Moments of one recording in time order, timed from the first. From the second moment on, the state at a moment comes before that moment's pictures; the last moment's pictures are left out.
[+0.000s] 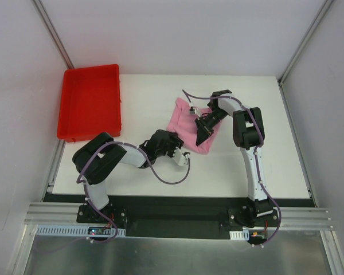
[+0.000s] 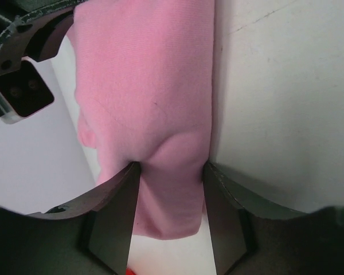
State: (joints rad) left arm -0.76 1.82 0.67 0.60 0.09 1.40; right arm 0.28 2.53 2.03 -1.51 -0.93 -0.86
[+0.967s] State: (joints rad) left arm -0.78 1.85 1.17 -0.46 0.32 1.03; right arm 0.02 1.54 1.33 -1.07 -0.83 -0.85
